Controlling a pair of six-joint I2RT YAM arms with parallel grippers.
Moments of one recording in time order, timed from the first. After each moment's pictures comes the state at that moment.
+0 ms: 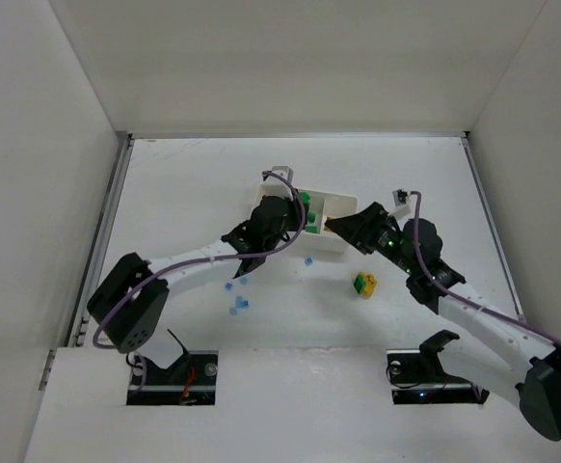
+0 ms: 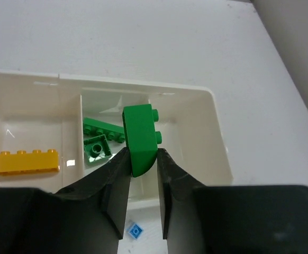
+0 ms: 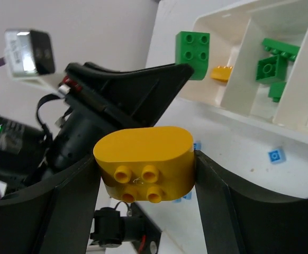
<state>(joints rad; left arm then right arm) -0.82 1.50 0.88 0.35 -0.34 -0.51 0.52 0.95 0.51 0.33 -0.22 1.06</state>
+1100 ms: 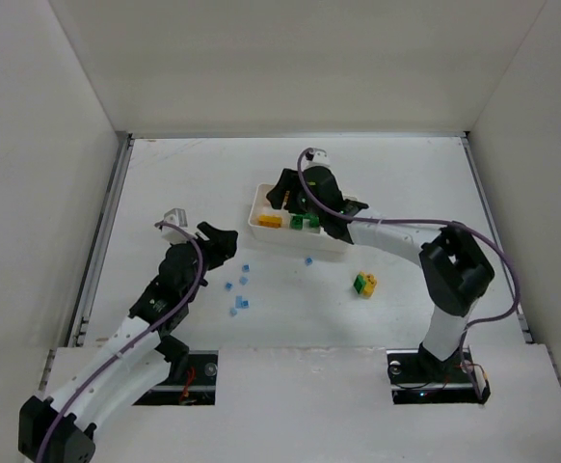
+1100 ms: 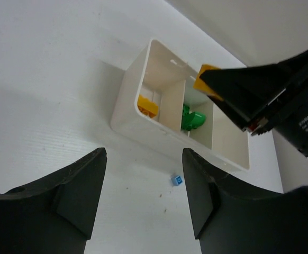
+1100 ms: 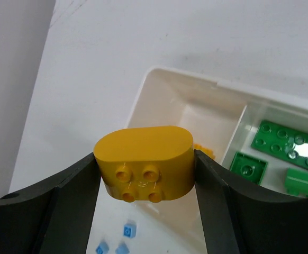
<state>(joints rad) -0.53 0.64 0.41 -0.02 -0.31 -0.80 0.72 1.77 1.21 0.16 0.14 0.68</state>
